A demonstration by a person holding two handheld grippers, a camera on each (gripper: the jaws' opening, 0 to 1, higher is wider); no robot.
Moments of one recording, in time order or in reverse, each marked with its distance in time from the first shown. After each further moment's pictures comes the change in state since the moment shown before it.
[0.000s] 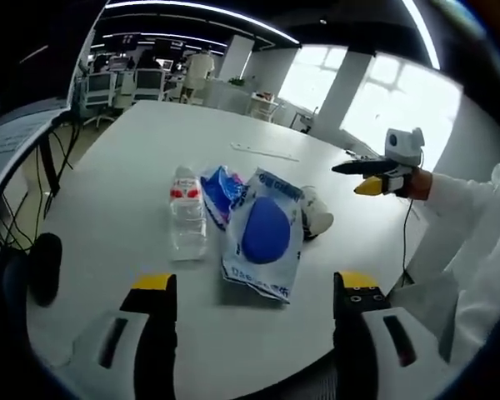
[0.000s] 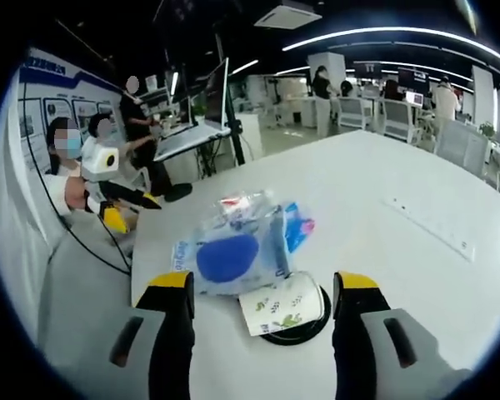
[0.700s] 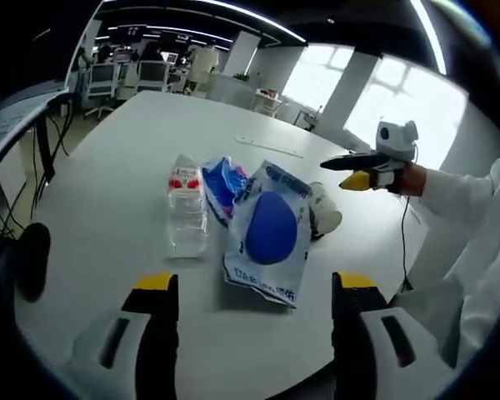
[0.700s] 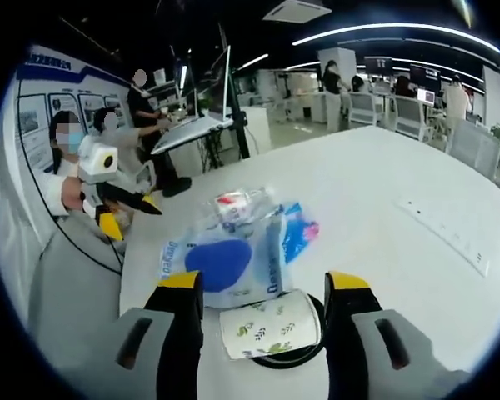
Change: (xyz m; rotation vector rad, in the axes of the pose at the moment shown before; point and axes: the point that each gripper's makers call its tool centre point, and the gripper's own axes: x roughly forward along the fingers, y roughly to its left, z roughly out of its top) left arm 0.018 0.007 -0.008 -0.036 0.016 0.002; right arm 0.040 -0.012 0.000 -0.027 0.038 0.052
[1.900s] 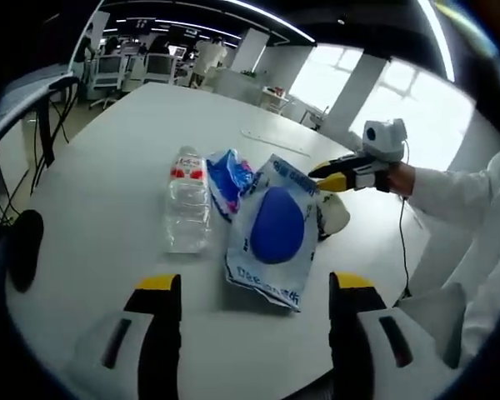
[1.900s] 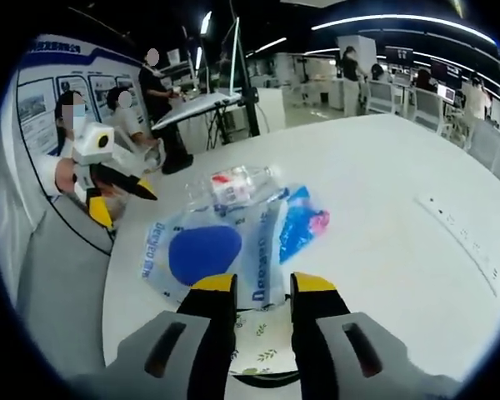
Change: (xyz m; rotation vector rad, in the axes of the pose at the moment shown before) left arm 0.013 0.005 -0.006 -0.045 0.009 0.012; right arm 0.038 -0.011 -0.017 -0.055 0.092 0.067
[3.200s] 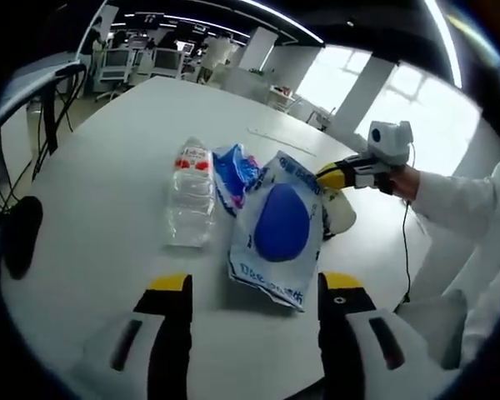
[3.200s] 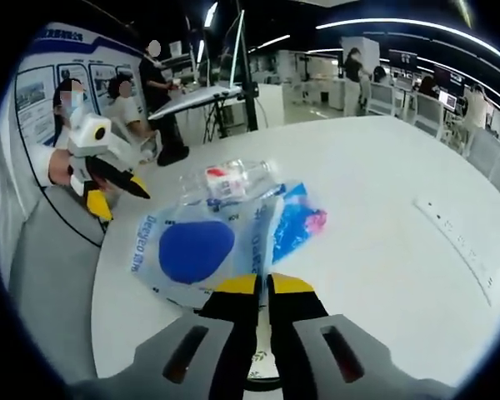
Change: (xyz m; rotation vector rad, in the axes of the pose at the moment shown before) left arm 0.005 0.005 -0.006 -0.049 0.008 0.025; right arm 0.007 -0.005 -0.003 -0.041 0.020 -0.027
